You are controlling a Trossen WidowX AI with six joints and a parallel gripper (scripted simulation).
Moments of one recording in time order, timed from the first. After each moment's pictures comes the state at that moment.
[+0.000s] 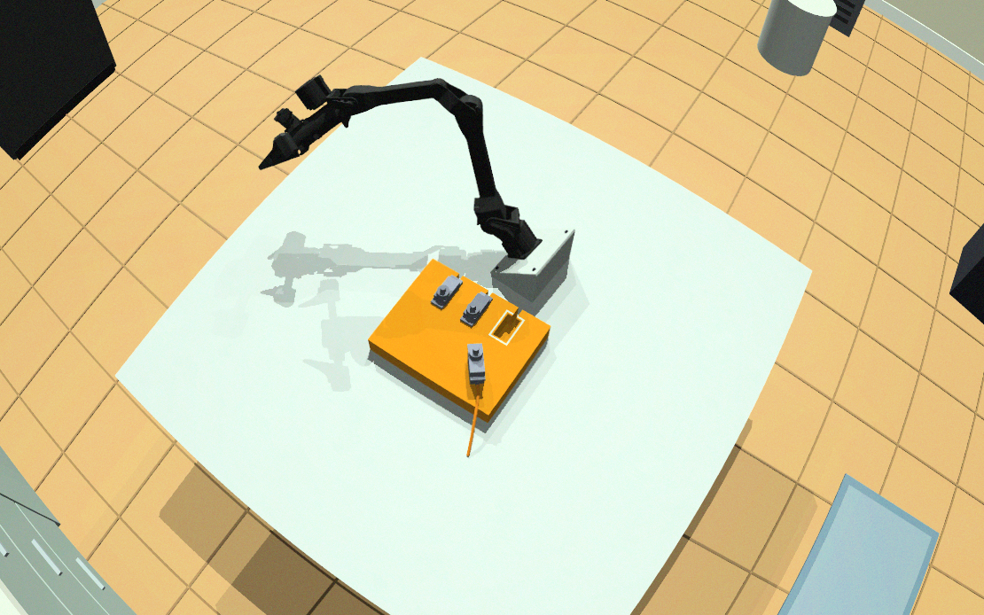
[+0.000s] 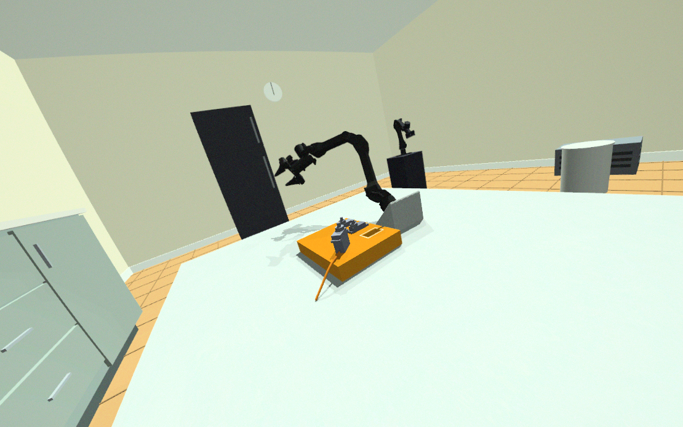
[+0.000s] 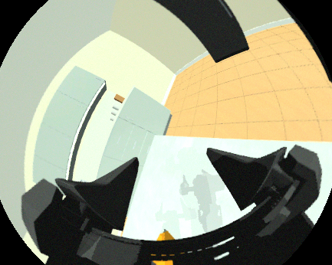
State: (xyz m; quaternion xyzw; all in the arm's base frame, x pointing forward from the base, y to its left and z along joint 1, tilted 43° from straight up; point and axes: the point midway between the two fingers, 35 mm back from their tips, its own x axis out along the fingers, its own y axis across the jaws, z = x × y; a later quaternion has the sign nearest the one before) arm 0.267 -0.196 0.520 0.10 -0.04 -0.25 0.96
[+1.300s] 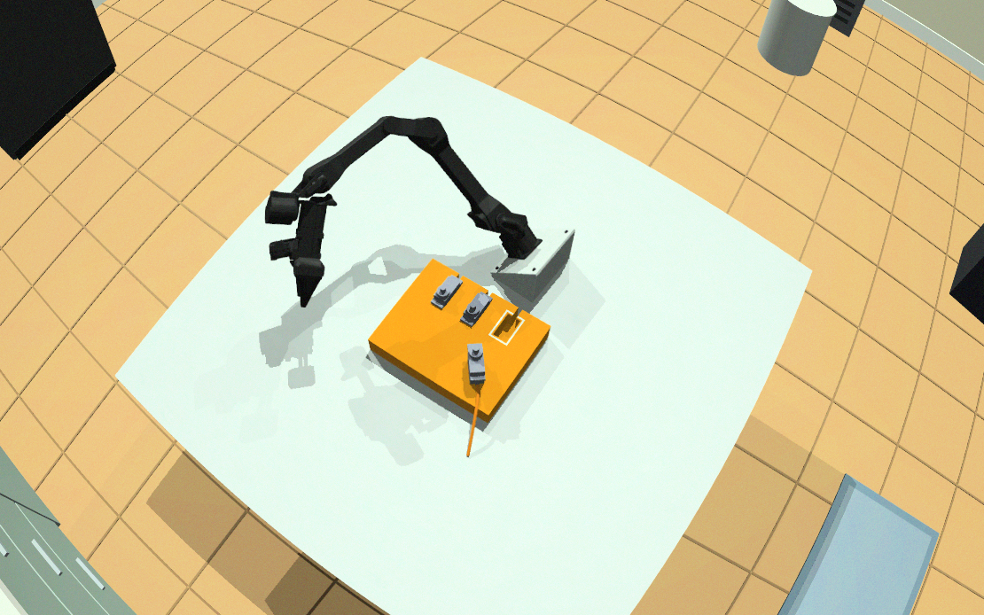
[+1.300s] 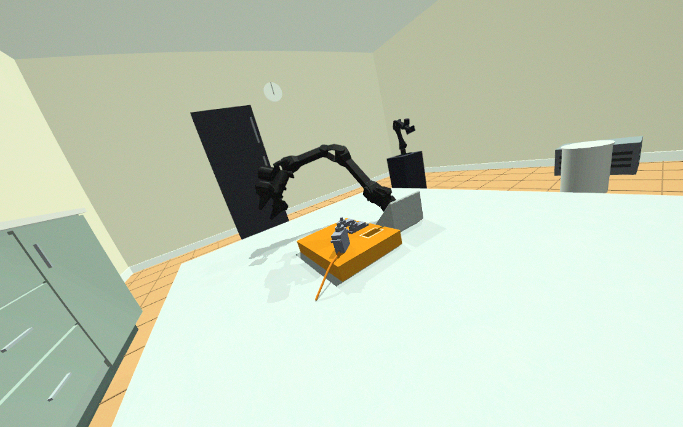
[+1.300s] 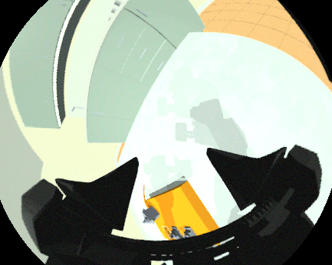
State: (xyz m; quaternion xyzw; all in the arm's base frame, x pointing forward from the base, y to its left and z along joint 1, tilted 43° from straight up) arm 0.426 -0.068 0.287 0.09 0.36 -0.12 0.92
